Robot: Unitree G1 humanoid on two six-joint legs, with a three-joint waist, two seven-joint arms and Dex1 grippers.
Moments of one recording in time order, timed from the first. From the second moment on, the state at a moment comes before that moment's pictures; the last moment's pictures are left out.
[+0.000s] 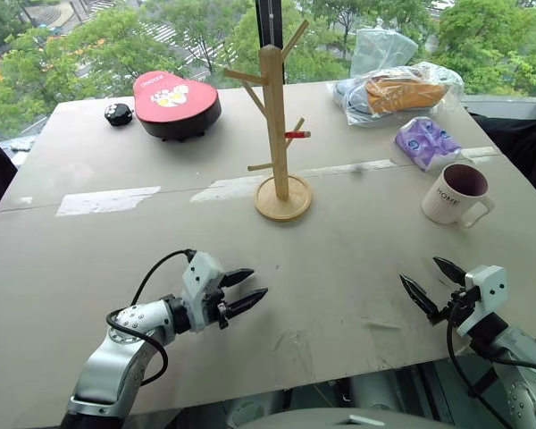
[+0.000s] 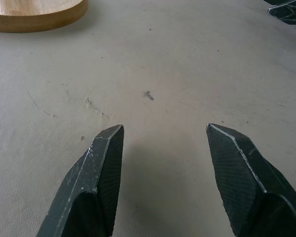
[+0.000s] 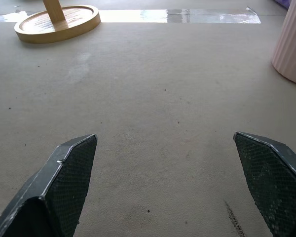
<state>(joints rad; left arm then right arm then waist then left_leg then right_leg) 0.17 0.58 0.04 -0.33 -0.42 0.34 -0.87 0.34 -0.40 -0.21 -0.29 0.41 0.11 0.64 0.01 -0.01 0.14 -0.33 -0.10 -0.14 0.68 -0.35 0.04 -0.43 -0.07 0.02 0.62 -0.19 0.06</state>
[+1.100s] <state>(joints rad) 0.07 0.50 -0.02 -0.39 -0.46 0.30 -0.83 0.09 -0.41 -0.33 -0.09 0.34 0.17 0.40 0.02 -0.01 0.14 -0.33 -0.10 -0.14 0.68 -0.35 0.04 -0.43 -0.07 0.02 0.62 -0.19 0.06</state>
